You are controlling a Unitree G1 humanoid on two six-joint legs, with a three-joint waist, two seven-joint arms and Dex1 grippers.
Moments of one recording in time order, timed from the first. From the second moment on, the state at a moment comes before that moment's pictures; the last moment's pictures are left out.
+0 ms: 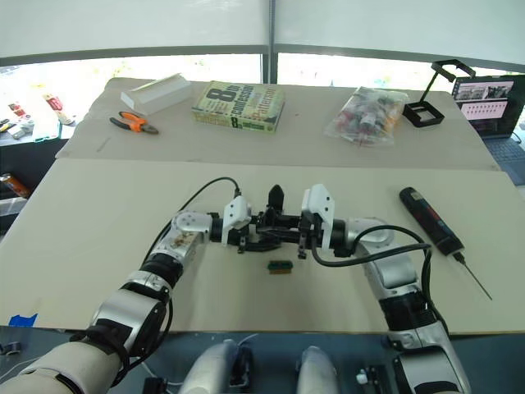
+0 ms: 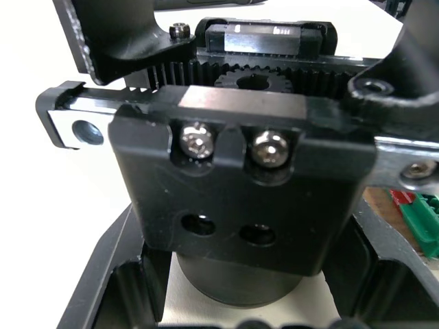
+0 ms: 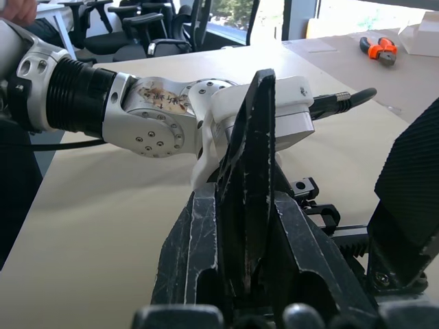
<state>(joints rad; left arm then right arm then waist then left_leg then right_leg) -0.83 0.18 -0.17 0.98 -0.07 -0.34 -1.26 -0.46 -0.48 0.15 -0.01 0.41 0.25 1.12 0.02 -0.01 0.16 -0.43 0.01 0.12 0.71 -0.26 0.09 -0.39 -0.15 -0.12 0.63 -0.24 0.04</state>
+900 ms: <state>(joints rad) -0.83 0.17 -0.17 0.99 -0.06 -0.35 -1.25 -0.54 -0.52 0.19 -0.01 0.39 0.39 1.11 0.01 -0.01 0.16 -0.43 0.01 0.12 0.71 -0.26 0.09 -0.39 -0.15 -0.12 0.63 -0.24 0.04</state>
